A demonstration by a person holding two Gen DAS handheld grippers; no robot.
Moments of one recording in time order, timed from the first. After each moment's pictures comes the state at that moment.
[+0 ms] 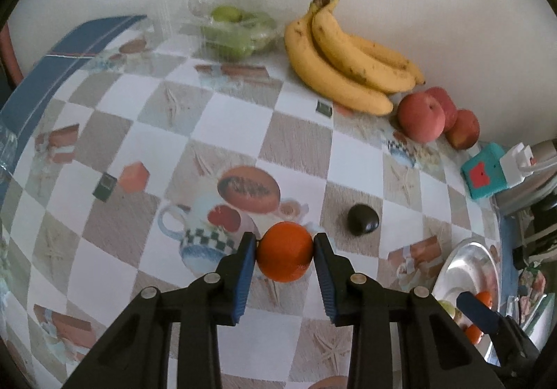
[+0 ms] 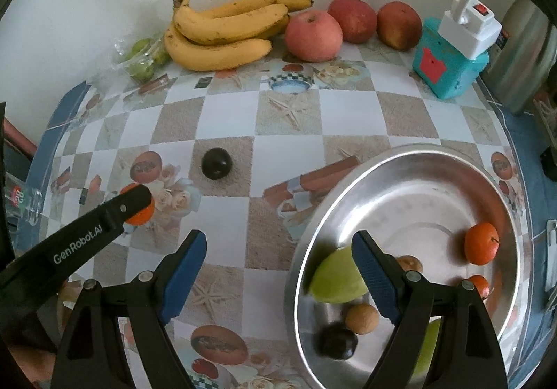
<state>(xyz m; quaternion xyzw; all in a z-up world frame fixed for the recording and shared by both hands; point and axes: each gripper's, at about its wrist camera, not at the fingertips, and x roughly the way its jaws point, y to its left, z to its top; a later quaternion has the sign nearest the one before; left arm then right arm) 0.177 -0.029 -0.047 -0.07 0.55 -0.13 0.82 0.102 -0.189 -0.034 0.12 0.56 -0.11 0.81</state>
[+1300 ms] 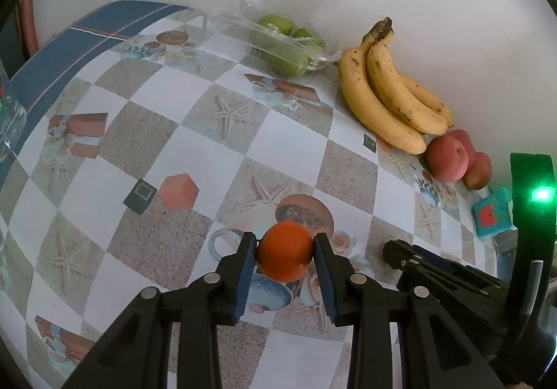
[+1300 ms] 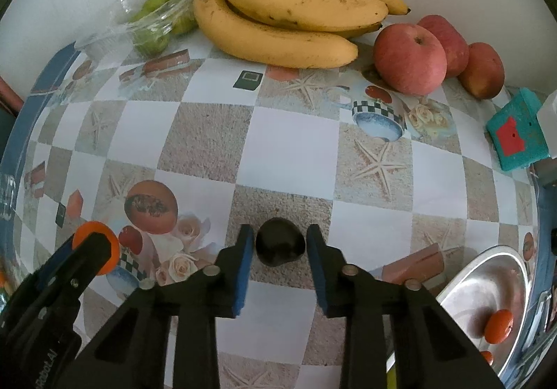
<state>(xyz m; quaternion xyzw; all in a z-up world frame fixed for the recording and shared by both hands) 0.193 0.020 -0.062 -0.13 0.54 -0.11 0.83 0.205 -0.146 -0.078 0.04 0.61 -0.08 0.79</state>
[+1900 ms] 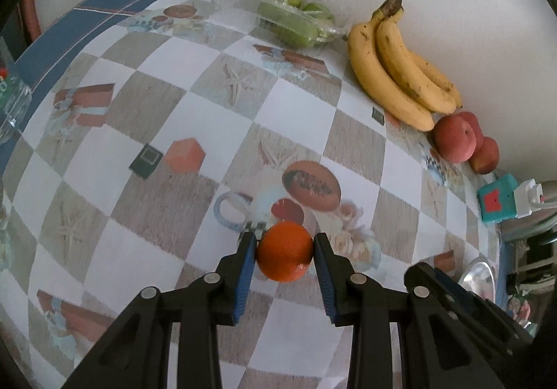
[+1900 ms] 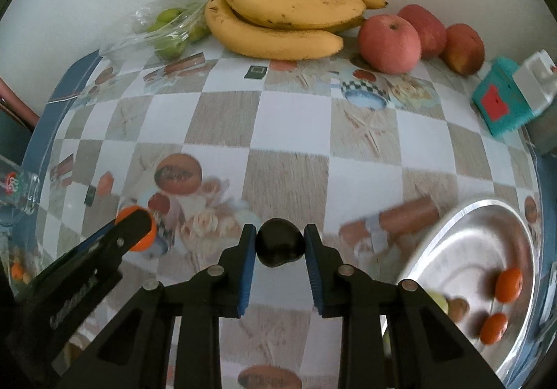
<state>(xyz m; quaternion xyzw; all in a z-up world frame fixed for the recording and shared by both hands) 0.182 0.018 -0.067 -0.13 0.58 -0.09 0.80 0.156 -0.141 -0.052 0.08 0.59 -0.08 0.80</state>
